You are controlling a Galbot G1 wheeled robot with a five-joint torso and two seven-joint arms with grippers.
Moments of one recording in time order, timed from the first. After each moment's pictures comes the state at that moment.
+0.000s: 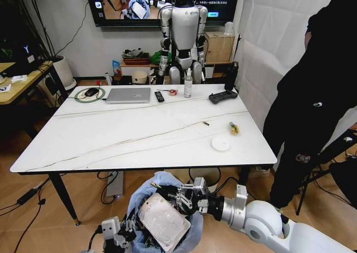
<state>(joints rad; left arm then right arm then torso) 2.03 -1.51 -0.51 -2.29 -0.39 0.21 -0.01 -1.05 0.73 -0.24 2.04 0.79 0.02 -0.43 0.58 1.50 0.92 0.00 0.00</state>
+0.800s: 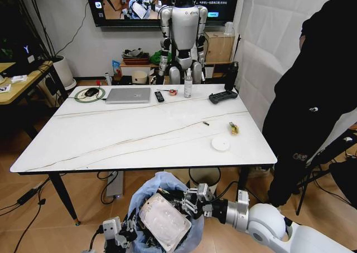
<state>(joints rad) 2.03 -1.51 -0.51 -2.29 -0.39 0.21 -0.02 -1.10 0.71 -0.18 1.98 0.66 0.05 -0.44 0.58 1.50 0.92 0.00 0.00</state>
